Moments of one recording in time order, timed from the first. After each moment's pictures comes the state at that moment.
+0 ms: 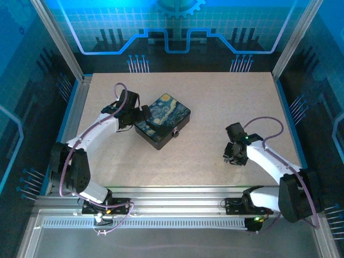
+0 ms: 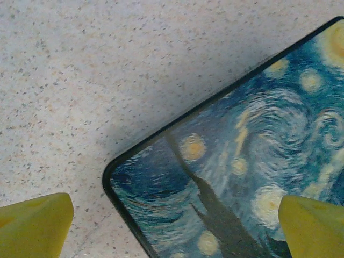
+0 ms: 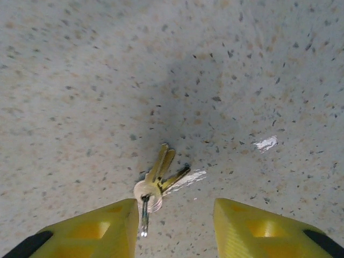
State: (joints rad) left arm -0.28 1.52 1.15 -0.59 -0.08 -0.67; right arm 0.28 1.23 0.65 -0.80 0.09 0.81
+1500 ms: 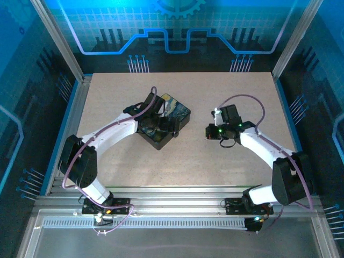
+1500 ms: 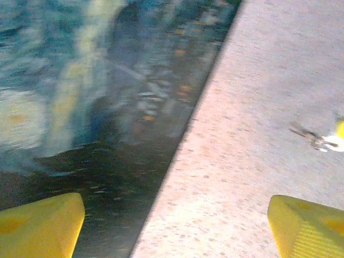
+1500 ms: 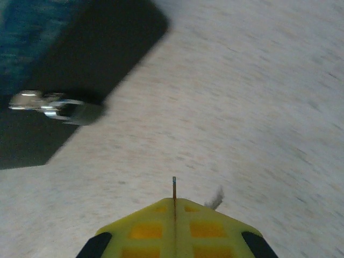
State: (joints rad) left arm -0.53 1.63 1.26 -0.60 0.23 -0.45; right arm 0.32 1.39 0.87 -0.41 -0.33 0.32
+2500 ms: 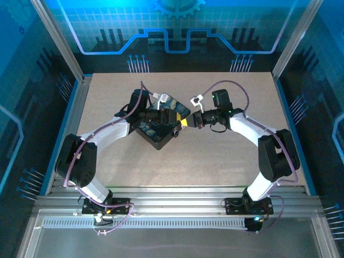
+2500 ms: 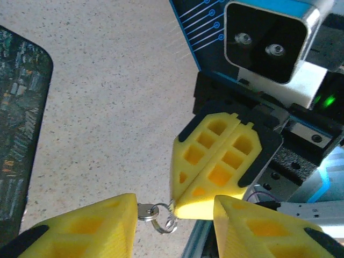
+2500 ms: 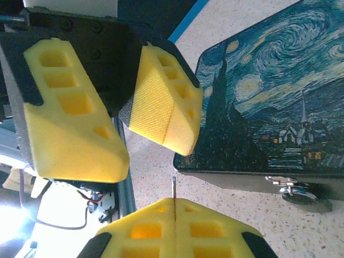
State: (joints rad) left arm -0.38 1.61 1.06 0.01 0.85 -0.61; right arm 0.33 1.67 1.09 -0.18 -1.06 0.14
